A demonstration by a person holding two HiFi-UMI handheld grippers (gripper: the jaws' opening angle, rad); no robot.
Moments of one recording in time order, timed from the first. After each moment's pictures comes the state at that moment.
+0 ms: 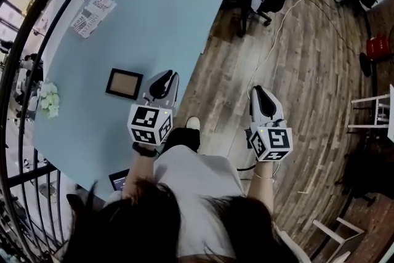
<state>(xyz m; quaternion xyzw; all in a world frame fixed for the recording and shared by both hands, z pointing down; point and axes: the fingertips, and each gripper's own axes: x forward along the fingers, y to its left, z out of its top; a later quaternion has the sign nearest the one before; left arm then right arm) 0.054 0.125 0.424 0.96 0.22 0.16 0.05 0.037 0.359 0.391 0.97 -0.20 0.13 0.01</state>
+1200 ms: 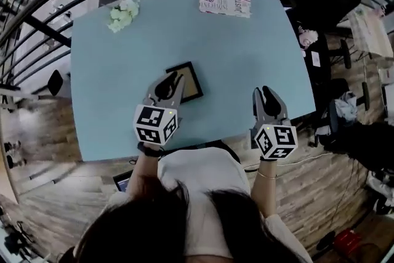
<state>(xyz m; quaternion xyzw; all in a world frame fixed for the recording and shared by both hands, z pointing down) 0.031 -0.107 0.439 0.94 -0.28 0.13 0.15 0.230 0.027 0.413 0.75 -0.64 0.16 0.05</state>
